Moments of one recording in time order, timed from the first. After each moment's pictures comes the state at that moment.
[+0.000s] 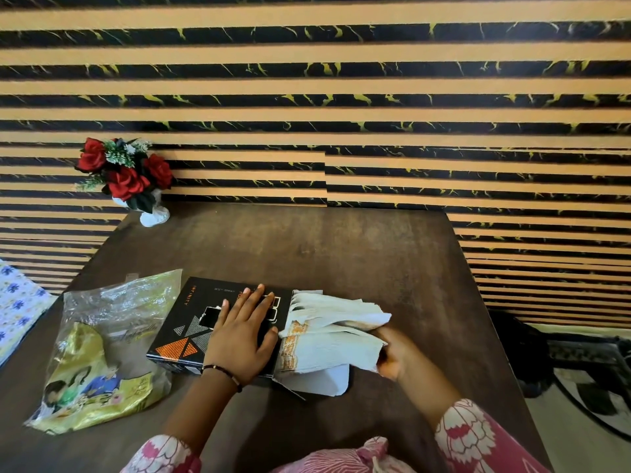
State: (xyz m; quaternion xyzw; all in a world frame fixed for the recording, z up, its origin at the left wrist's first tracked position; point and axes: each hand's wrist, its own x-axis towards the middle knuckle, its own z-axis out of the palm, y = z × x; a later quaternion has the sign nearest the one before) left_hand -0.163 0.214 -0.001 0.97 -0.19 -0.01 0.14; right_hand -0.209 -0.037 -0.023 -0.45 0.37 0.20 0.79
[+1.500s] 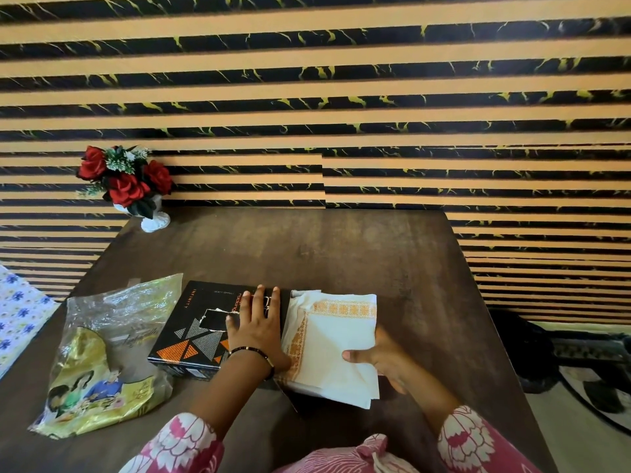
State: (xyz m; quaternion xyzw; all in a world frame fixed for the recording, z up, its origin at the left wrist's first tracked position) left_hand -0.162 0.173 0.019 0.98 -0.10 -0.18 0.01; right_hand -0.222 -0.035 -0.039 -0.70 0.21 0.20 0.66
